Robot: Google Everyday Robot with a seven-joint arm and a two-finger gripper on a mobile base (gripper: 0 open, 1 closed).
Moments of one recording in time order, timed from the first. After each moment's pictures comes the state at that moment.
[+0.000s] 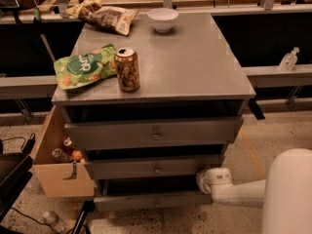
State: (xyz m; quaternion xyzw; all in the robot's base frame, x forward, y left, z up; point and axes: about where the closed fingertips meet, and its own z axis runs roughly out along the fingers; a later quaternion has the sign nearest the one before) arm 0.599 -0.217 0.288 -0.73 0.63 -0.17 0.22
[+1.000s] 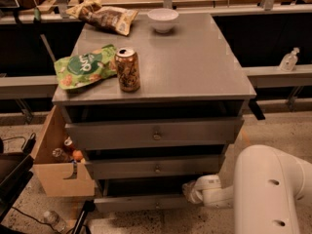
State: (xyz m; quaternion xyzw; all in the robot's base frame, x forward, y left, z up) arm 0.562 -0.160 0.199 -0.74 0.63 -0.06 0.22
